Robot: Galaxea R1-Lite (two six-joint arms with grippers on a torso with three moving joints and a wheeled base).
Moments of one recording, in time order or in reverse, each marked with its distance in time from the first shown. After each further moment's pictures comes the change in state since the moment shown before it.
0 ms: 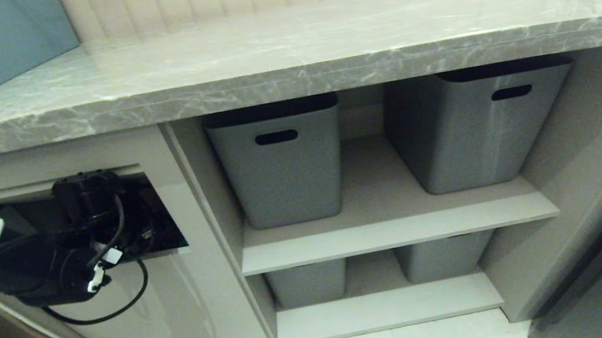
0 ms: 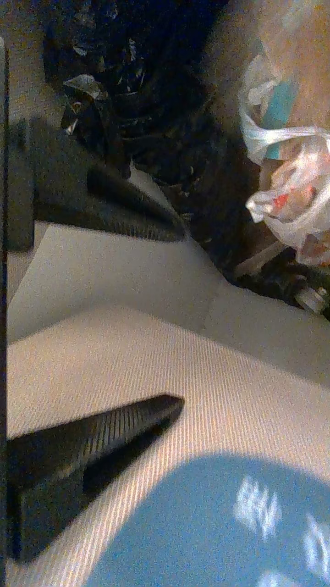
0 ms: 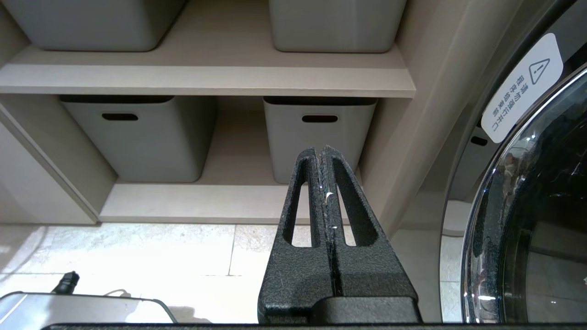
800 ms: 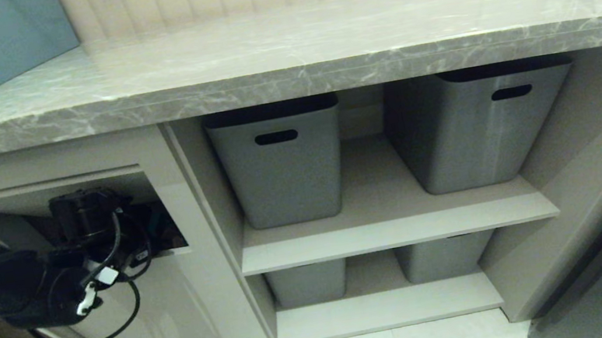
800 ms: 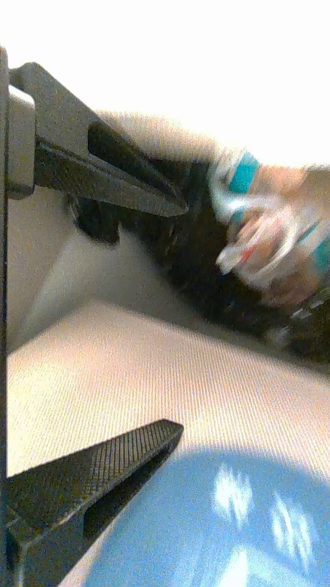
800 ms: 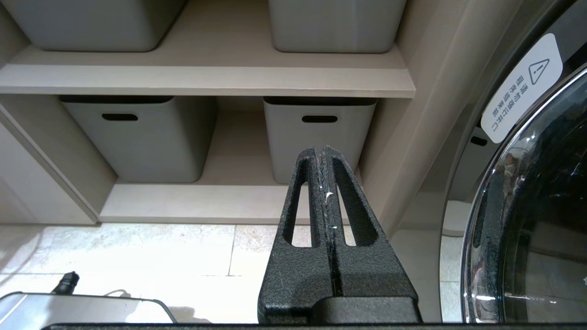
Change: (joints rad) left arm 0.000 -0.060 0.153 -0.005 0.067 0.038; right arm 0.000 0.000 0.000 0.000 0.000 0.000
